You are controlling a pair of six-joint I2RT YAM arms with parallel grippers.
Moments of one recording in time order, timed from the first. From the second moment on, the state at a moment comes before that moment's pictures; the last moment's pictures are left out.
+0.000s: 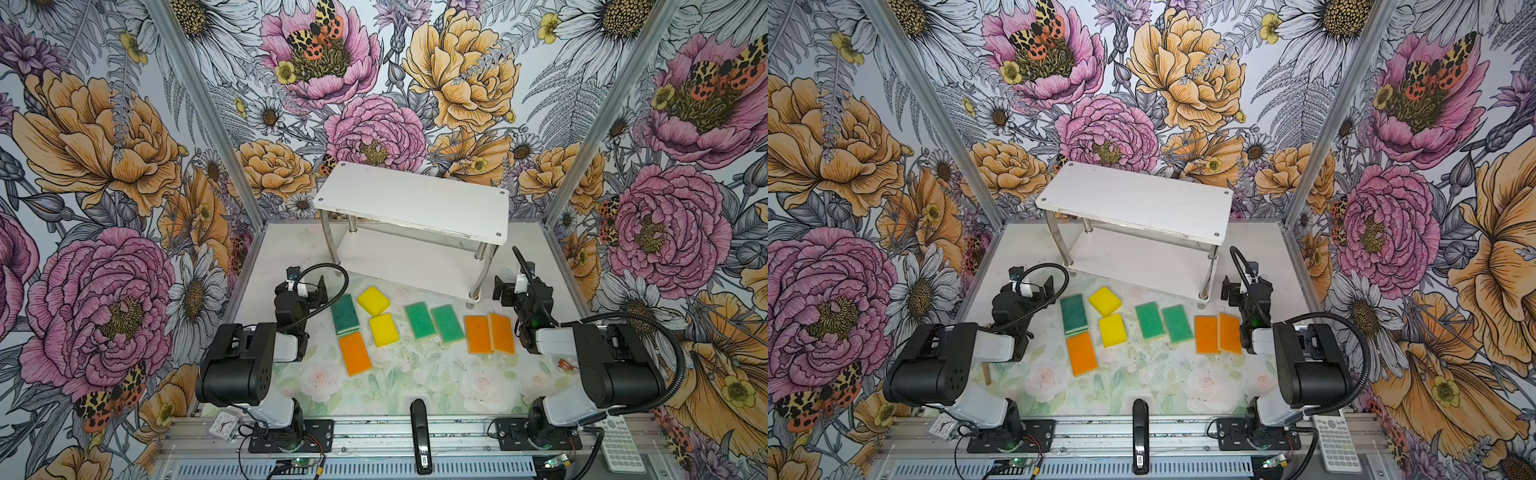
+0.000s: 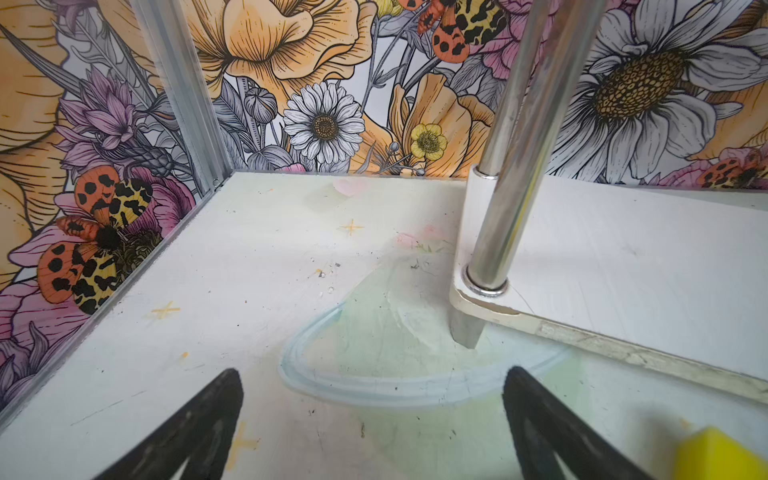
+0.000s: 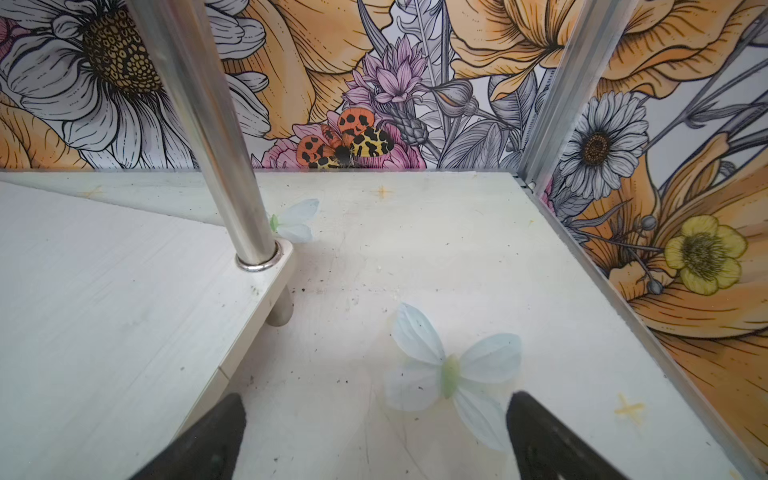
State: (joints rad) left arm 0.01 1.56 0.33 1.04 -0.03 -0.03; right arm -0.03 1.53 0.40 0.83 0.03 -0.01
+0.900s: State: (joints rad) left arm -0.10 1.43 0.33 0.98 -0.22 0.01; right arm -0.03 1.42 0.33 0.79 0.13 0.02
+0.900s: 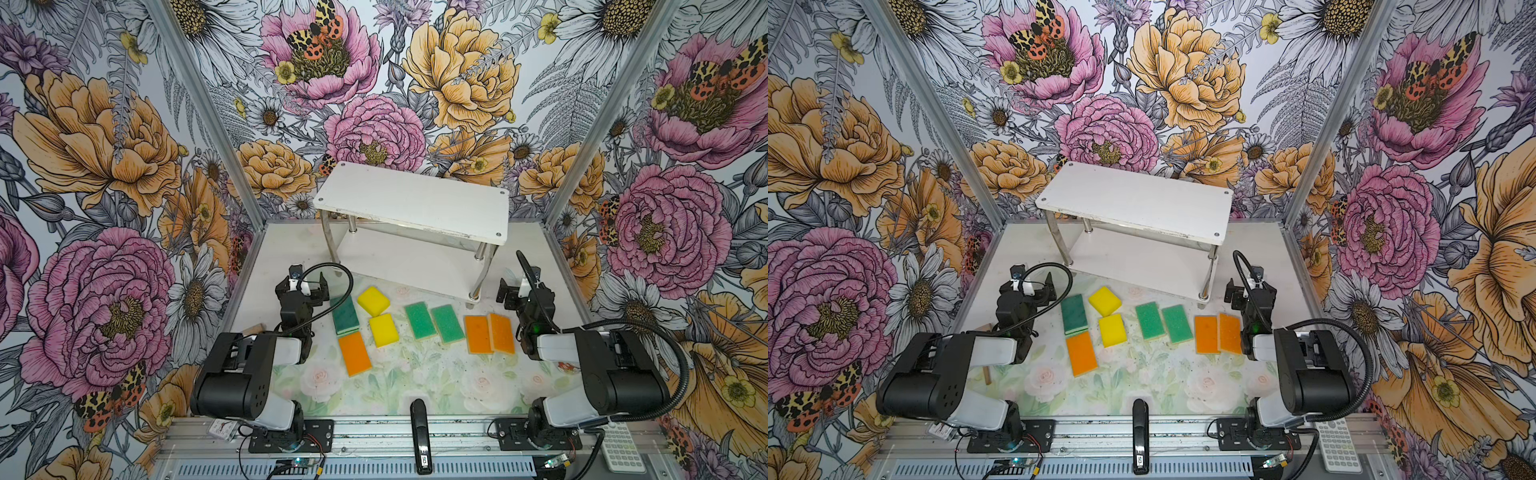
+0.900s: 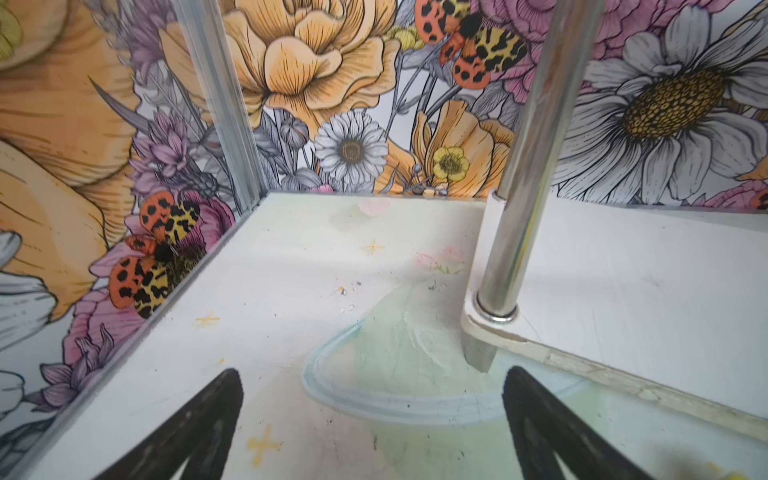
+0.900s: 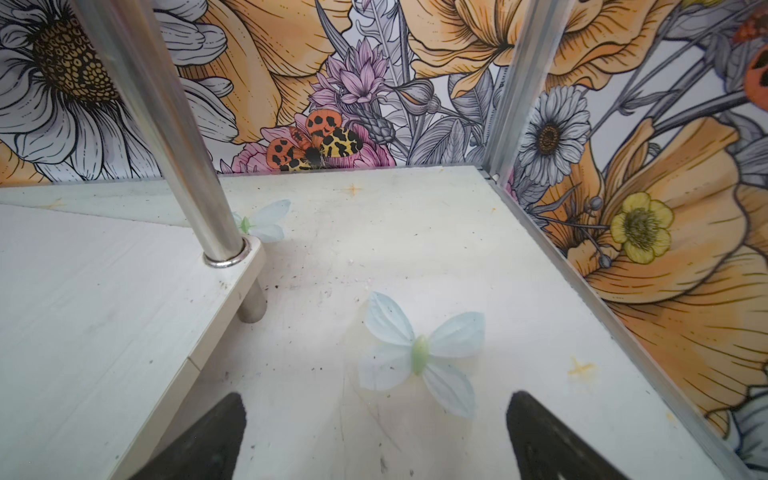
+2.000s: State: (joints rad) left arm -0.72 0.95 0.52 -0.11 -0.44 -0.62; right arm 0.09 0.73 0.60 -0.48 -0.31 0.44
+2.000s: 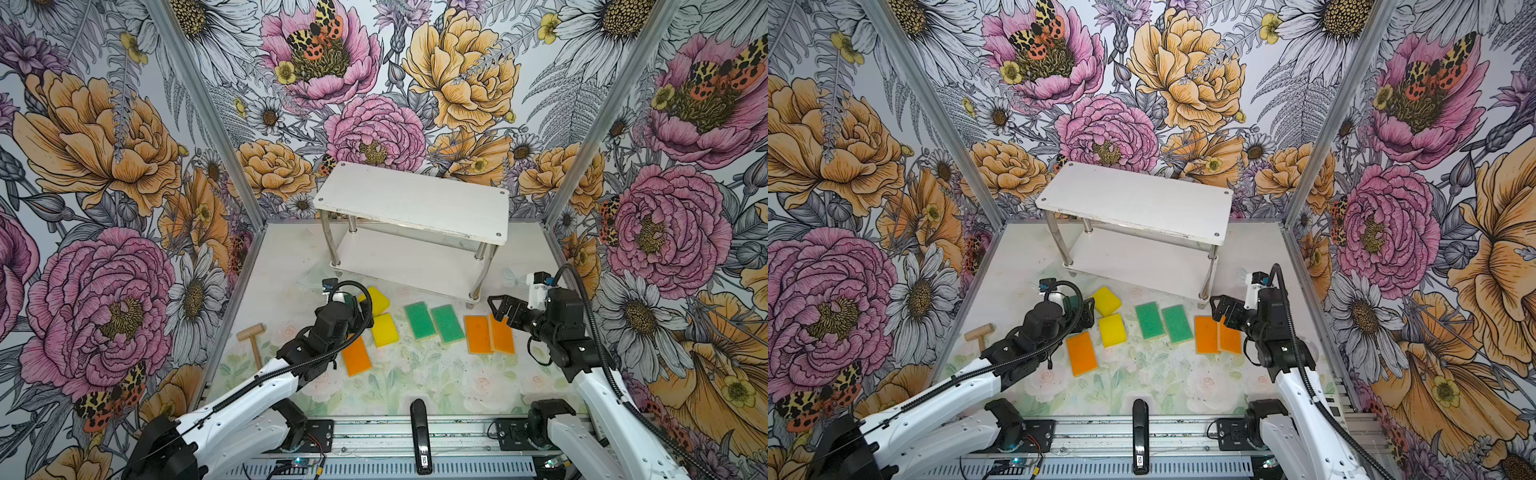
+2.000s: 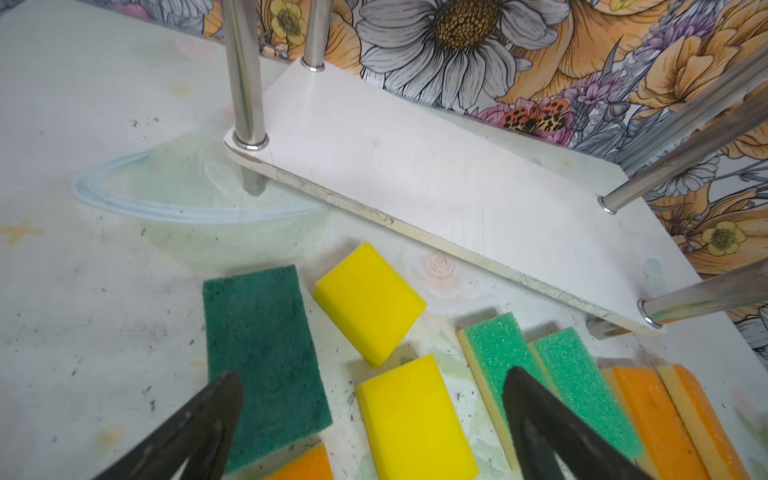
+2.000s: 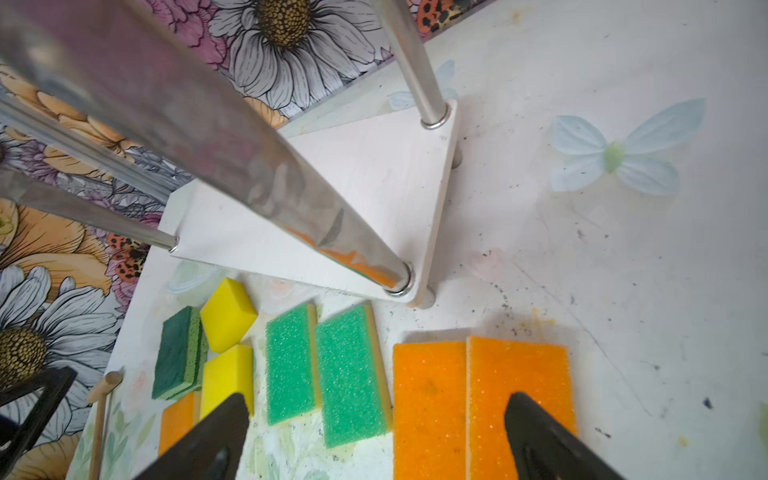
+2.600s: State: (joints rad) left arm -0.94 1.57 0.95 -0.30 -0.56 -0.91; right arm 0.14 0.64 0.53 -0.55 -0.34 0.47
